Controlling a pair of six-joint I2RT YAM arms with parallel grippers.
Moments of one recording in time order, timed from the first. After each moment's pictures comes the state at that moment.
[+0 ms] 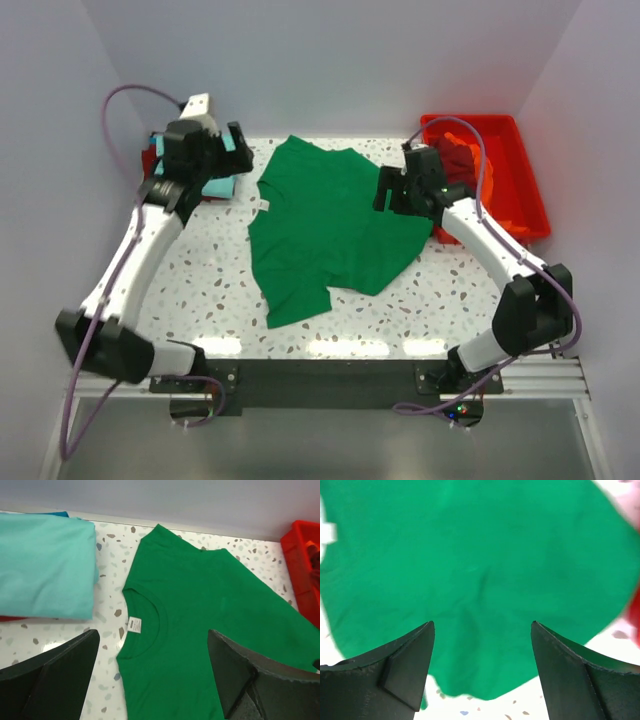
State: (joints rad) left arm -0.22 1.46 1.46 -0.44 -0.06 -0.31; right arm 0.34 1.53 1.27 -0.54 0.06 0.41
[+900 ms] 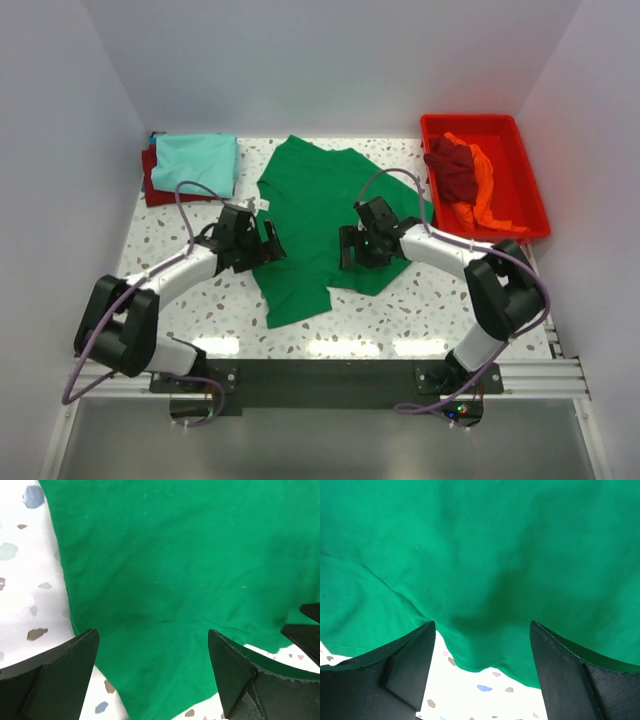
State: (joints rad) left arm -0.37 1.38 0.73 -0.26 0.10 -0.65; right arm 0.59 1.66 1.01 -0.40 -0.08 0.49
